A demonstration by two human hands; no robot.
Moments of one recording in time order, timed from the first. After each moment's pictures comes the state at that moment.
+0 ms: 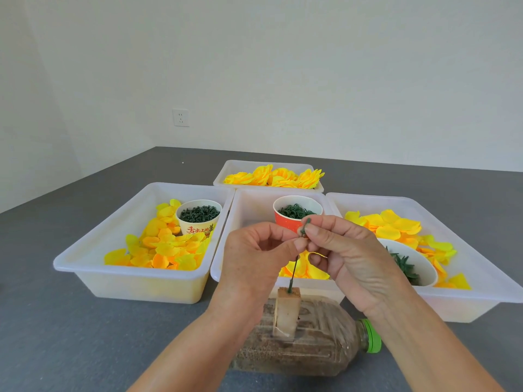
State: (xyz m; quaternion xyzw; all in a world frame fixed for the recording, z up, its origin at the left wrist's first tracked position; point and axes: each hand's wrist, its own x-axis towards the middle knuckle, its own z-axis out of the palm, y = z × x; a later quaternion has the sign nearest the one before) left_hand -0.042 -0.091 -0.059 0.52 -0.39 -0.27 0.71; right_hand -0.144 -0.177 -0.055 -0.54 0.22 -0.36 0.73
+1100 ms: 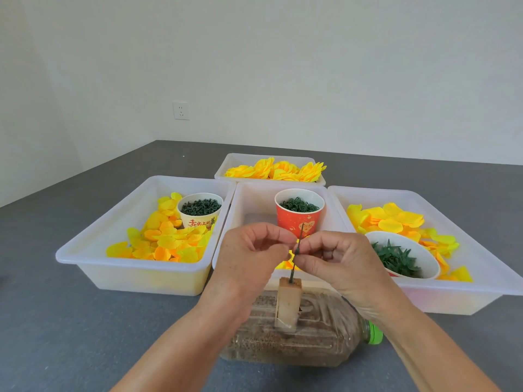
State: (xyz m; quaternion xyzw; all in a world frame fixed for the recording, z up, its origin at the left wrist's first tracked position) left_hand -0.033 -0.085 -0.067 0.57 -0.39 -0.28 0.67; right_hand -0.151 -0.176 -0.081 -0.75 0.19 -0.34 0.53
